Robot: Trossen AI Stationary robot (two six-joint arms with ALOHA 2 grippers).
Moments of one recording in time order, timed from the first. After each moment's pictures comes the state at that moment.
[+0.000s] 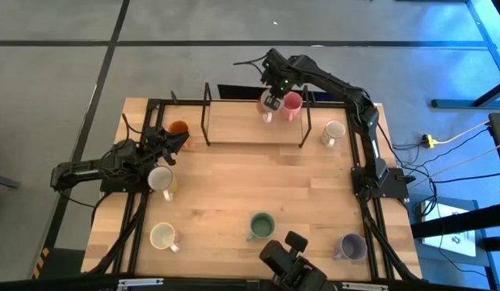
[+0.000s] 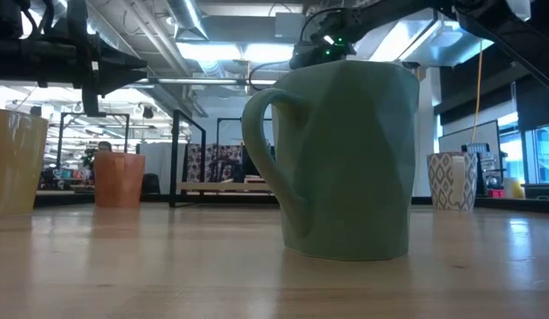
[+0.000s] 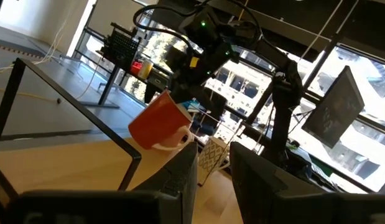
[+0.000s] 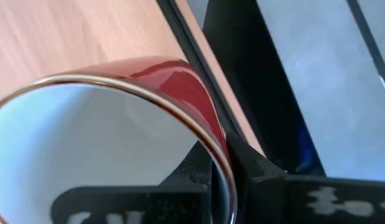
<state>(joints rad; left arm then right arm) 0.18 0.00 0.04 0.16 -0.35 -0.46 -0.66 2.13 2.09 -1.14 0.05 -0.21</state>
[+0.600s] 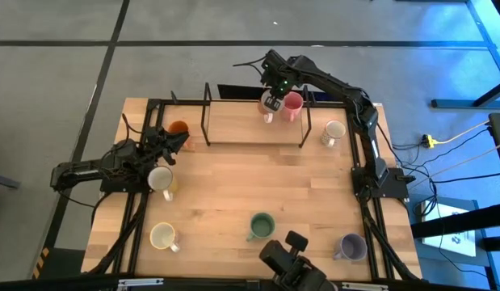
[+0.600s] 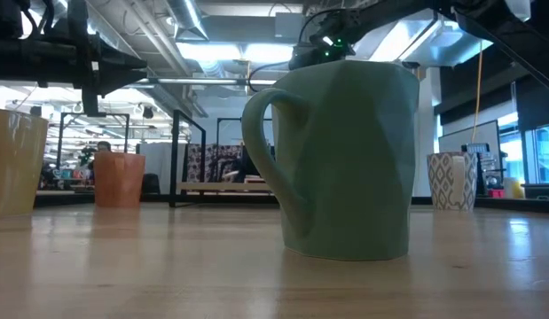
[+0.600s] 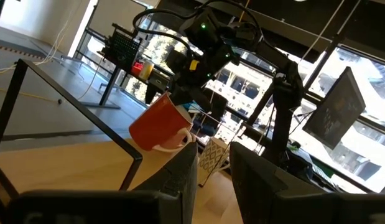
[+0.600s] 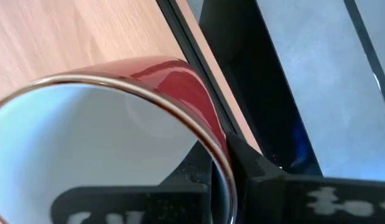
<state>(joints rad) 0.18 0.00 0.04 0.16 -0.36 -0.46 -0.66 2.13 2.09 -1.15 0.08 -0.22</state>
